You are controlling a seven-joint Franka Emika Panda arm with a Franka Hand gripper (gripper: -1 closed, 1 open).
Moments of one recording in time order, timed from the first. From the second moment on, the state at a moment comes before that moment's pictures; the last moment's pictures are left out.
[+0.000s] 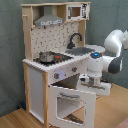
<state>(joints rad) -0.36 0.88 1.63 -2.26 -1.01 1.94 0.56</state>
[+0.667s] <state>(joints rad) -0.37 0.88 1.69 -2.27 -1.01 1.87 0.62</state>
